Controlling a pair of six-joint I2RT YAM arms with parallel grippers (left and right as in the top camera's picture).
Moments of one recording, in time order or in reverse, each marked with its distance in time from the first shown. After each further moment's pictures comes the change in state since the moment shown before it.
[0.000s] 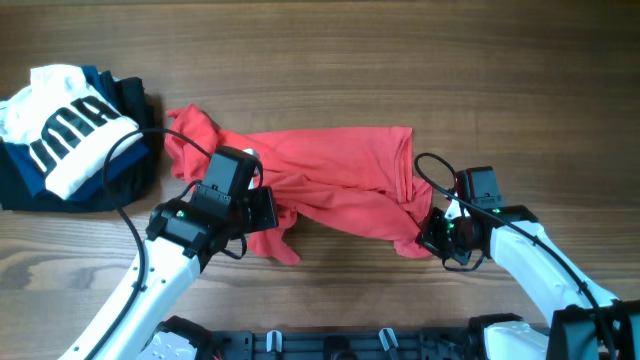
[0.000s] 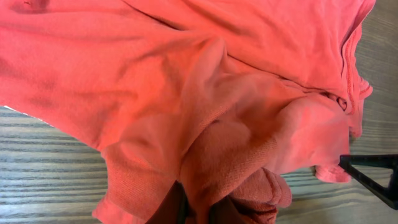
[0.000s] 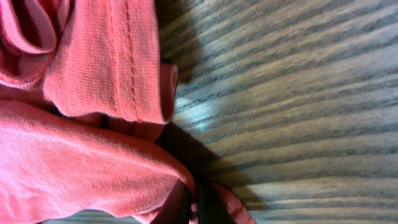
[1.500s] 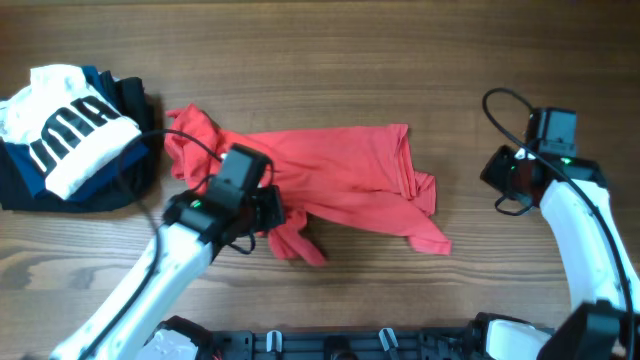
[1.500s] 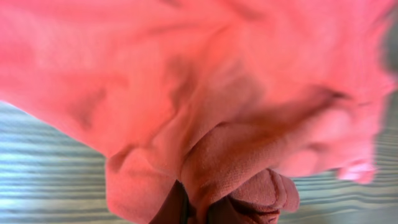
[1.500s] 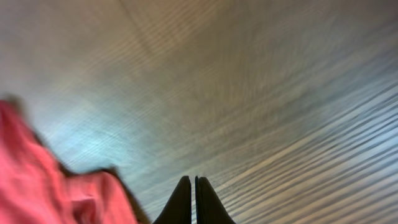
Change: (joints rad) left arm -0.027 0.070 0.000 0.027 0.007 -0.074; right arm -0.285 0.041 0.405 -0.146 0.351 -0.176
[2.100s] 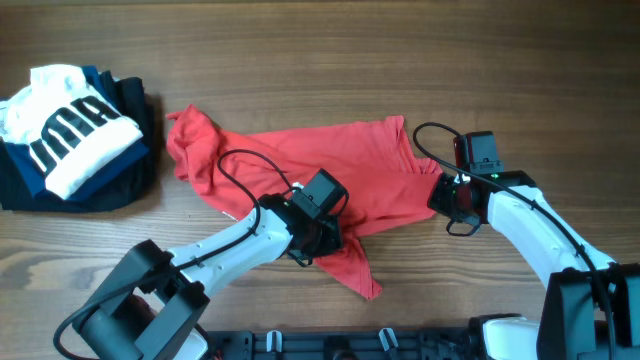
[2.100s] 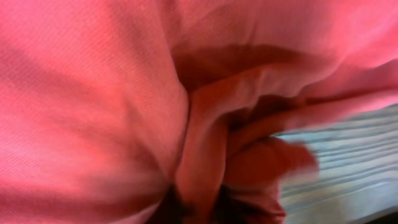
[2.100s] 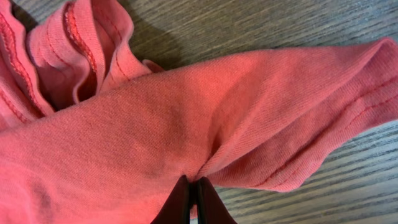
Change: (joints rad) left arm -0.327 0.404 -0.003 0.236 0.105 -0.241; right arm 0.282 0.101 -0.197 0.157 -0.025 0.124
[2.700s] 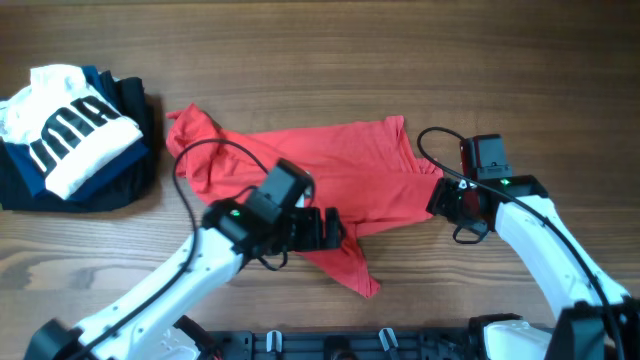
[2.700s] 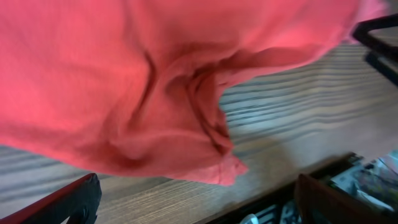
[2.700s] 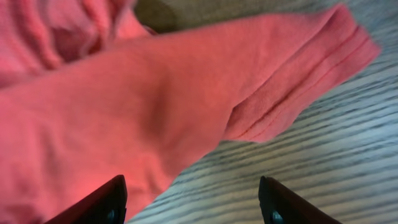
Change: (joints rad) left arm 0.090 -0.308 0.000 -0.165 0.060 0.134; right arm 0.000 -0.093 0.006 -0.127 -0.003 -0.034
